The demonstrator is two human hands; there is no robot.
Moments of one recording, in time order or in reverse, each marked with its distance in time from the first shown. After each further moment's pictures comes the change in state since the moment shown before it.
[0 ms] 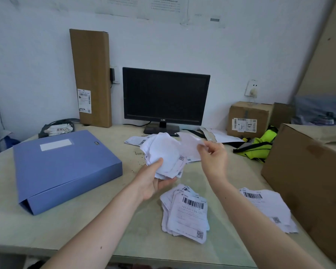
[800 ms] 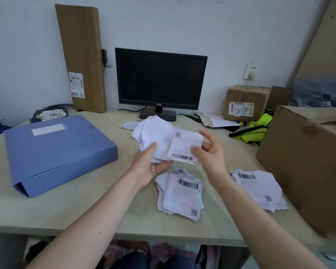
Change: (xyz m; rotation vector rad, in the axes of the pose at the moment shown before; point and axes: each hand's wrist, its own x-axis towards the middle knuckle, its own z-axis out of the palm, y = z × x) left_hand -0.003 -0.015 0.003 -0.073 0.025 0.087; right_hand -0.039 0.007 -0.025 0.311 -0.247 0.166
